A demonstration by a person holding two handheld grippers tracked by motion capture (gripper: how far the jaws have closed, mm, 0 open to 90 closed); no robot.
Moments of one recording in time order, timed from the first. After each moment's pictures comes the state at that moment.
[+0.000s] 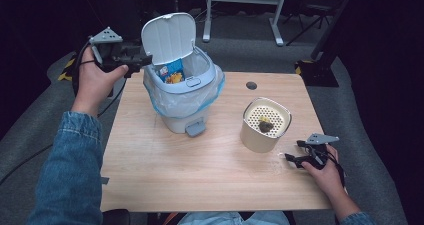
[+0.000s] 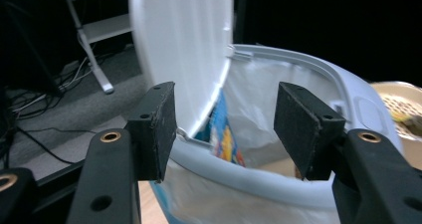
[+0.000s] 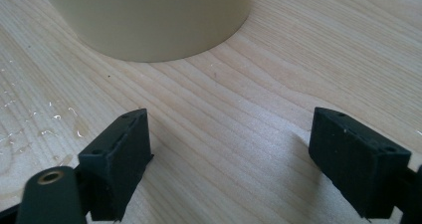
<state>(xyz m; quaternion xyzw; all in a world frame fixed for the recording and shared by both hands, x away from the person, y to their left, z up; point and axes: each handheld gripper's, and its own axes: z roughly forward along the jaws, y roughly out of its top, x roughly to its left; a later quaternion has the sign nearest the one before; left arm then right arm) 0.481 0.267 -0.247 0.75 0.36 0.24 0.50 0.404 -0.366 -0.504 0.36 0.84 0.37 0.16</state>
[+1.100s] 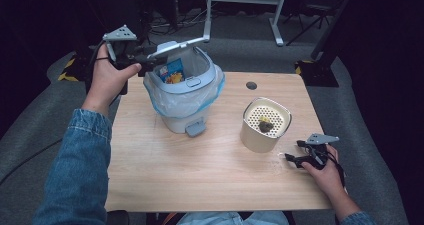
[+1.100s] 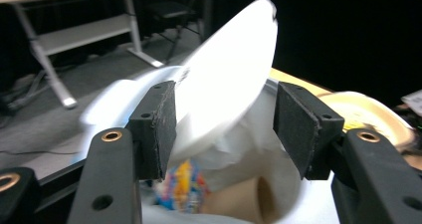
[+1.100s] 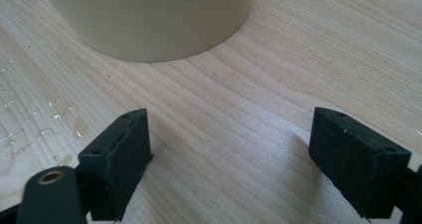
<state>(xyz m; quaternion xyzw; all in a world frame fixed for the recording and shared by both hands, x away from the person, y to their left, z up) 0.479 0.229 -0.246 0.77 0.31 0.18 0.53 0.404 -0.366 -0.504 0.36 0.84 0.37 0.16</state>
